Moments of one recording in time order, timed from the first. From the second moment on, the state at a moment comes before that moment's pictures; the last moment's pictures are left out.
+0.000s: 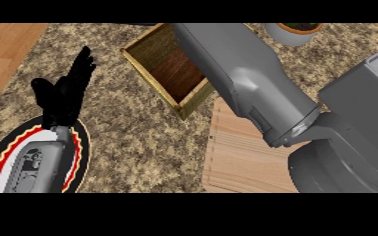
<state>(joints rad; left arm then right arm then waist) -0.29 0.18 0.08 -1.44 -0.05 0.05 0.17 -1.64 0.00 0.55 -0.22 0.70 -0.13 1.01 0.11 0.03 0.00</state>
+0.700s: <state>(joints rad) -0.29 0.18 0.09 -1.44 -0.04 0.05 0.17 -1.56 0.00 0.59 -0.22 0.69 -0.09 1.01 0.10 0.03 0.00</state>
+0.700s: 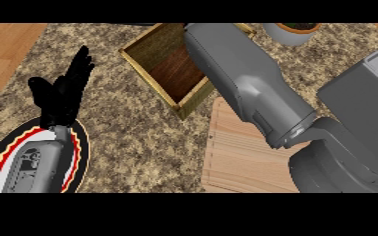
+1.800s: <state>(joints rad) -0.30 0.17 0.09 -1.44 -0.05 0.05 0.18 -1.52 -0.01 0.54 -0.22 0.57 -0.07 1.06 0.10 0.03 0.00</state>
